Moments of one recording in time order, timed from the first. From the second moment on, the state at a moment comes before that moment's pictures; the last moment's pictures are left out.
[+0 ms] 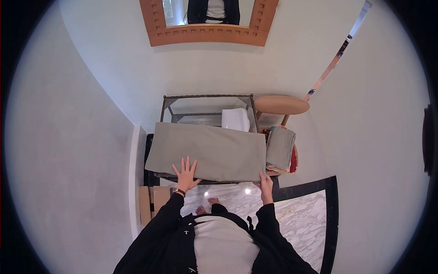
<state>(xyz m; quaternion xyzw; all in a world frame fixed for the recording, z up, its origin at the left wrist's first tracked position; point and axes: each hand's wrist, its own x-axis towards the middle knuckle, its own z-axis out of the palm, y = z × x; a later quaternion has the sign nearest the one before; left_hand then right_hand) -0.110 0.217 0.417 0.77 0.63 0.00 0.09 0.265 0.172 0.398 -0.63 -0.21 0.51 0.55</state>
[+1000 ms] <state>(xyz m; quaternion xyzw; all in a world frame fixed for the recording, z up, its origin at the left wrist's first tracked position) 0.024 0.310 0.798 0.33 0.27 0.63 0.65 0.114 0.197 0.542 -0.33 -0.45 0.80 0.22</state>
